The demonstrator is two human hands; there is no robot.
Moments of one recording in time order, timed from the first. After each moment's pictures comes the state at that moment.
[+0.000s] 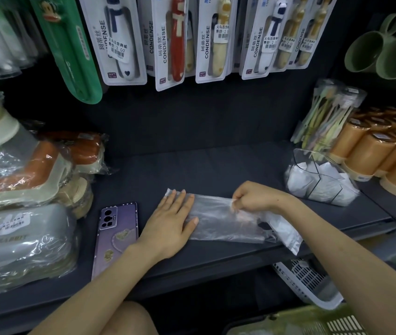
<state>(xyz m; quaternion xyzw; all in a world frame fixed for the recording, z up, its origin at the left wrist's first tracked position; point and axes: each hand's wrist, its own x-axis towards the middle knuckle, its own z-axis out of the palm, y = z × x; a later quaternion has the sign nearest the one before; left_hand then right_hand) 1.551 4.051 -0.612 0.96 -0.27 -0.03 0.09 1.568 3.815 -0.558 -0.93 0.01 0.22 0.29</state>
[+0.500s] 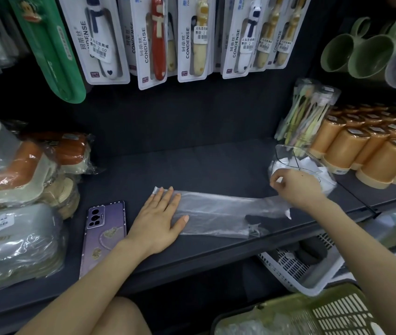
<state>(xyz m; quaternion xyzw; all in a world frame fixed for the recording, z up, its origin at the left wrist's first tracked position) 1.551 4.049 -0.617 0.96 -0.25 -0.05 0.08 1.528 3.729 -0.554 -0.99 0.15 -0.06 0.06</state>
